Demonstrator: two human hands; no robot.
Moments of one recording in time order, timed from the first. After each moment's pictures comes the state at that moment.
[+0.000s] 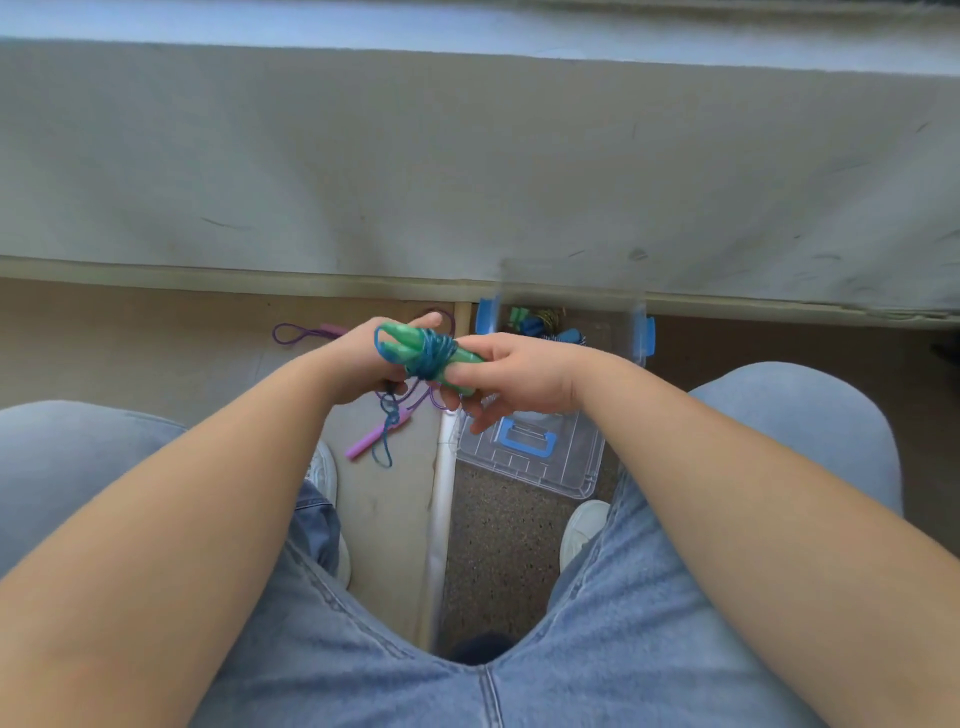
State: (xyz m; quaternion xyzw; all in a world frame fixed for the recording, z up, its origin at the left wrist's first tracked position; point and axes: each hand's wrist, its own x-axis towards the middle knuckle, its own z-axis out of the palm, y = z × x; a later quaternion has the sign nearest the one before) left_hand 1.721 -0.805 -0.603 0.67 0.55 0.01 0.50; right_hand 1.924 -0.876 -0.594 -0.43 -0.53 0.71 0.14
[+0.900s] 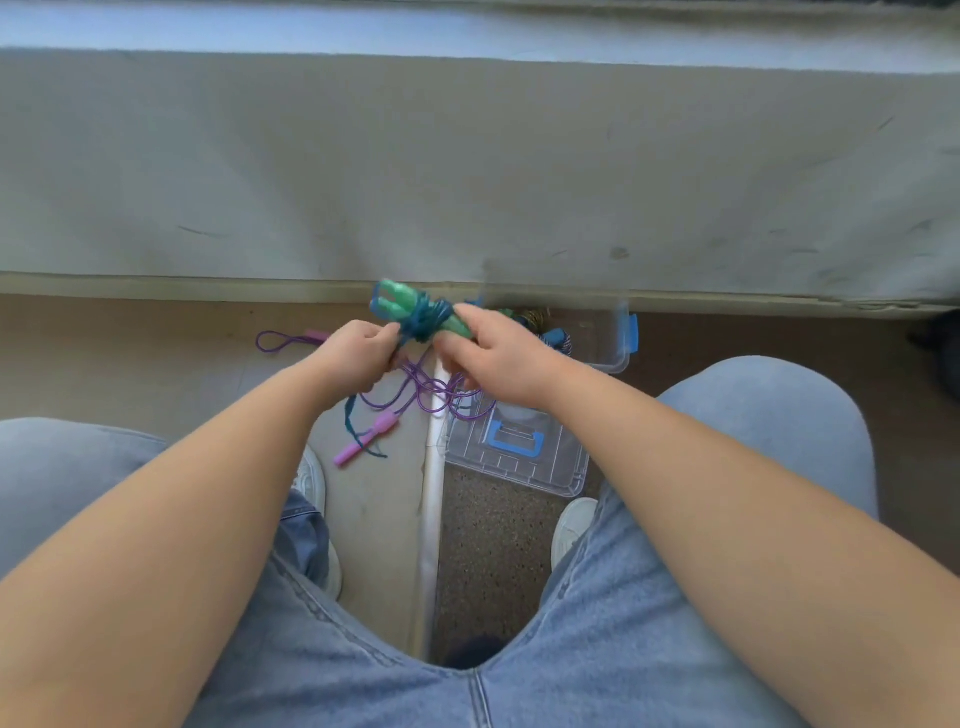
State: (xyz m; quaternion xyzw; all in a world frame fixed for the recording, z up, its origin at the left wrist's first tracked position) left_hand 1.727 -0.800 -0.619 0.67 0.59 0.05 0.44; right_hand 1.916 -0.877 -0.592 -0.56 -0.65 0.44 0.26
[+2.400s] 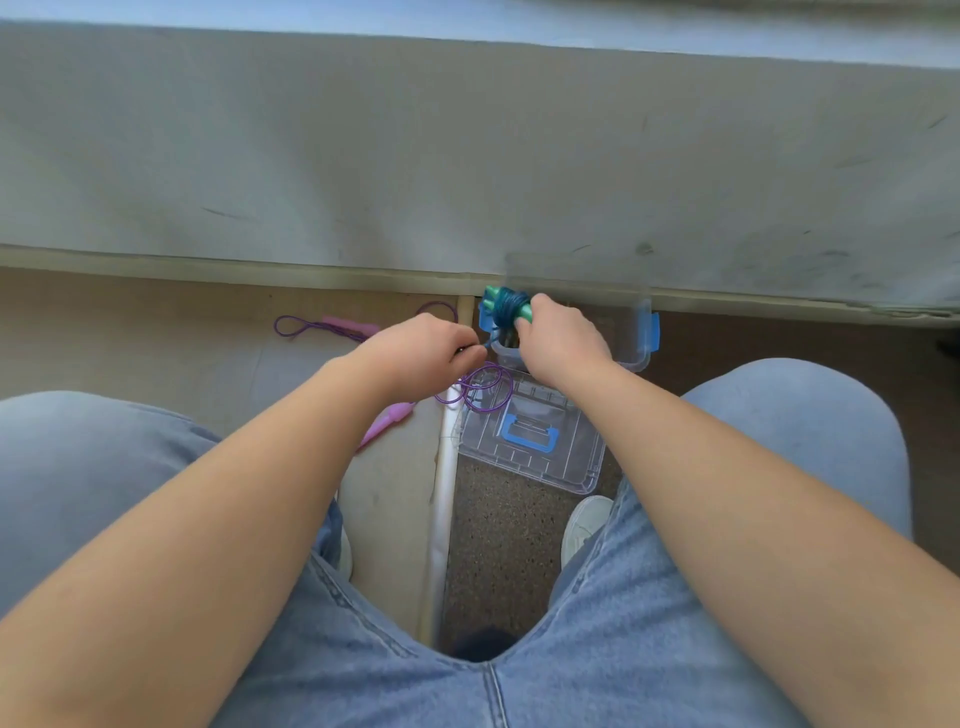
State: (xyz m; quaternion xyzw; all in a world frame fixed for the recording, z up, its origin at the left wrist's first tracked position) left_hand 1.753 -0.820 -0.606 0.89 0.40 -0.05 0.22; right_hand 1.937 -0.860 -0.624 -0.80 -0.55 0.24 0.07
